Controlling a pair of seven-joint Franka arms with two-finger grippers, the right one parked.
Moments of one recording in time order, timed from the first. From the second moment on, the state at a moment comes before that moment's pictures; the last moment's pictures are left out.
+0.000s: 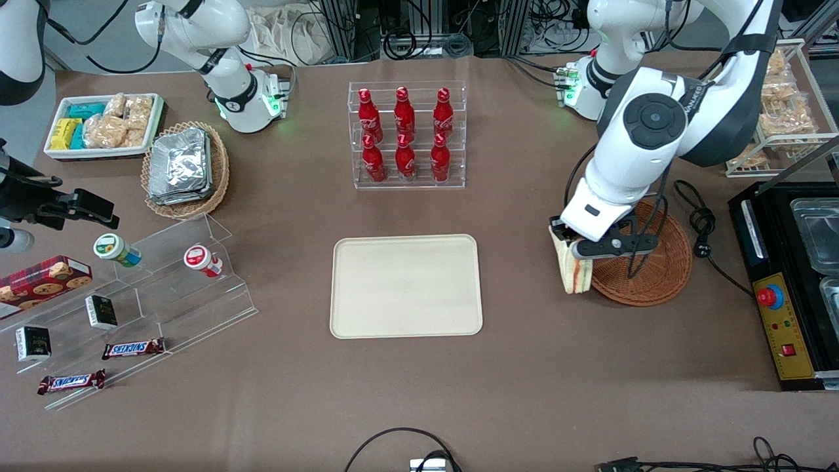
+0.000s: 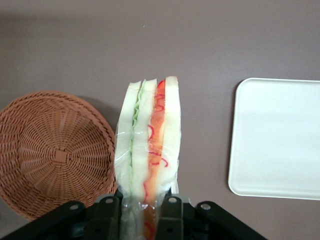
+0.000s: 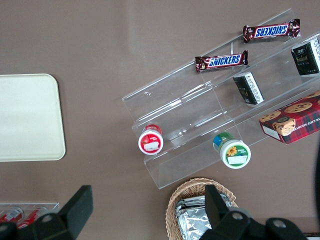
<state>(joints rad) 0.04 0.14 -0.49 -1.83 0.14 1.99 -0.54</state>
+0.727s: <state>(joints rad) -0.13 0.32 -0.50 -1.65 0.26 1.99 -0.65</state>
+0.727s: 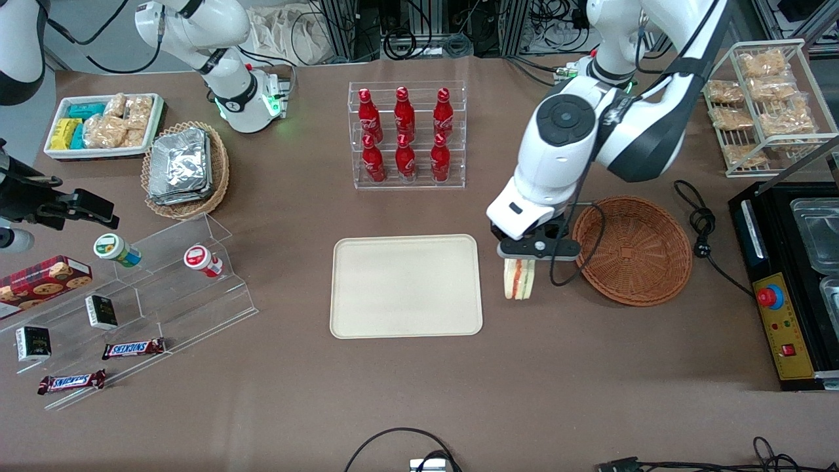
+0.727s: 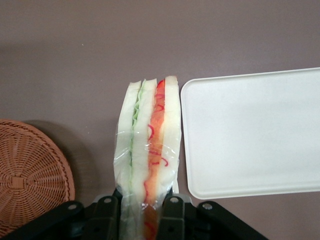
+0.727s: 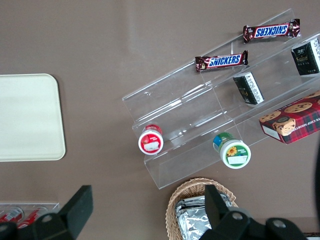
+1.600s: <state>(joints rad) -0.26 0.61 -0.50 -1.48 0.30 1.99 -0.72</state>
